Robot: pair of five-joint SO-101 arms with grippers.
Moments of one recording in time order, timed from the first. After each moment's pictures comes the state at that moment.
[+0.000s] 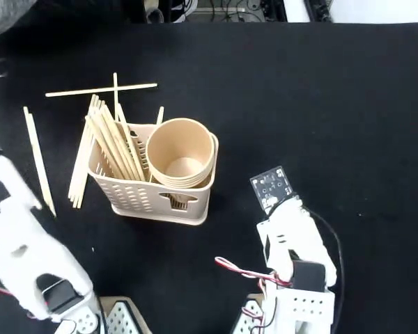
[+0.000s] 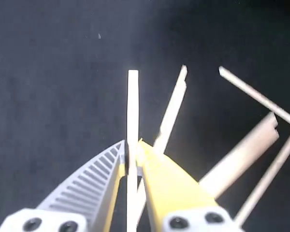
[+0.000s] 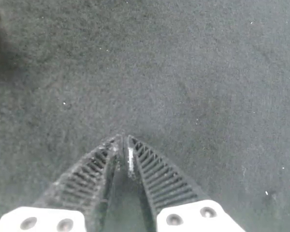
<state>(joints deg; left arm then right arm) -37.7 27.0 -57.5 101.0 6.9 6.3 -103.1 96.7 65.6 31.0</state>
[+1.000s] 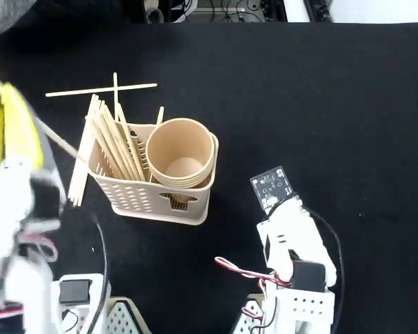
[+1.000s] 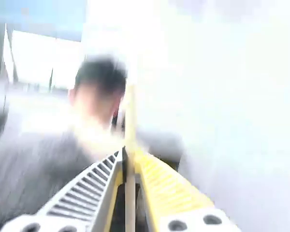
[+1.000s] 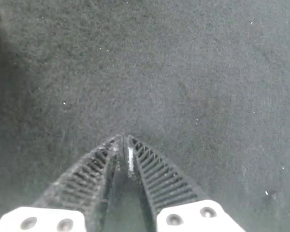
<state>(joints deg) -9.1 -81.2 34.5 35.9 7.8 6.3 -103.1 96.7 65.6 31.0</state>
